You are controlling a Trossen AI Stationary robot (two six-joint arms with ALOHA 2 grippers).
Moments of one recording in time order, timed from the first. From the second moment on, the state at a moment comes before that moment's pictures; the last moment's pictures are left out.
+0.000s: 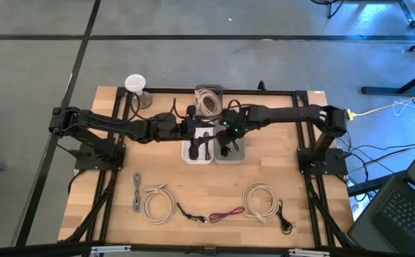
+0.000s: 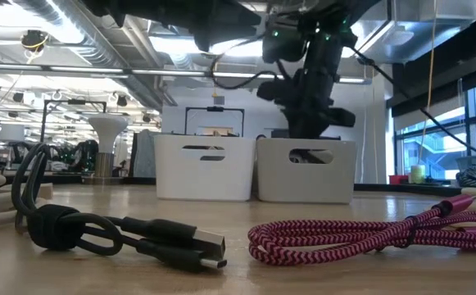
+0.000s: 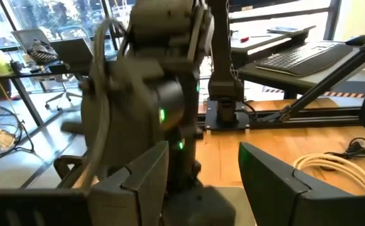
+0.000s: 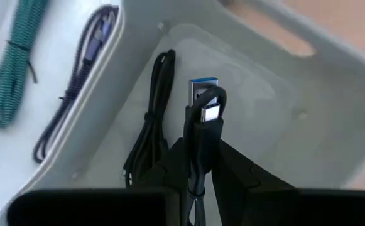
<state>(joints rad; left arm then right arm) 0.05 1.40 0.86 0.44 -0.11 0.09 -0.18 1.78 1.27 -0.77 0.07 0.80</state>
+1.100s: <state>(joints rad) 0.01 1.31 0.86 0.34 -0.11 0.10 0.00 1.65 1.27 -0.73 0.36 0.67</state>
